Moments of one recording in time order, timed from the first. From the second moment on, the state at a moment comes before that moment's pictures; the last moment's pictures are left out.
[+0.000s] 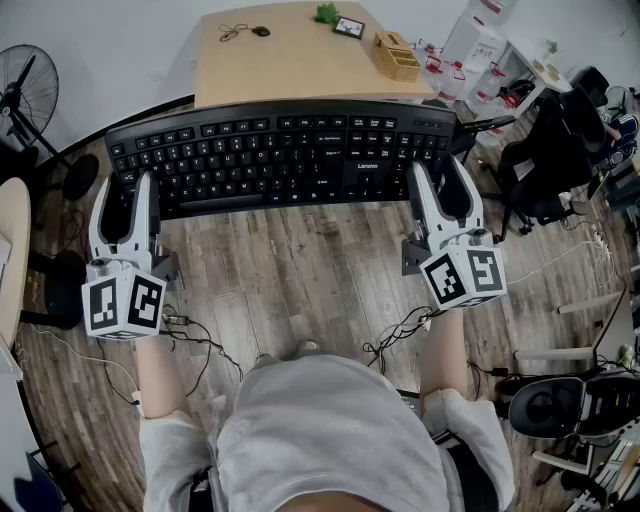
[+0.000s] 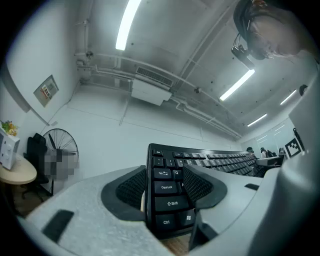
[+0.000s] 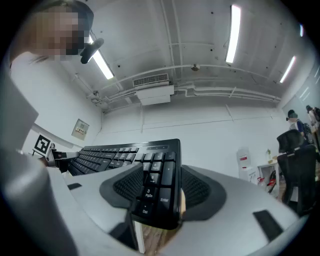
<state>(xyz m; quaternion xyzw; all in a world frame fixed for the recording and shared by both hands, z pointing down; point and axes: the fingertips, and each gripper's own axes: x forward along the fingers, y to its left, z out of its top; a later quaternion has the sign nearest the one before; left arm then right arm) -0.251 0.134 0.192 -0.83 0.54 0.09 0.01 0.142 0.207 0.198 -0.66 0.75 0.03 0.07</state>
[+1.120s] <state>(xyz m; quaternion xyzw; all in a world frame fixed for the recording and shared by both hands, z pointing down) -0.243 0.230 0.203 -0.82 0.56 0.10 0.03 0.153 0.288 0.213 -0.65 0.76 0.05 0.09</state>
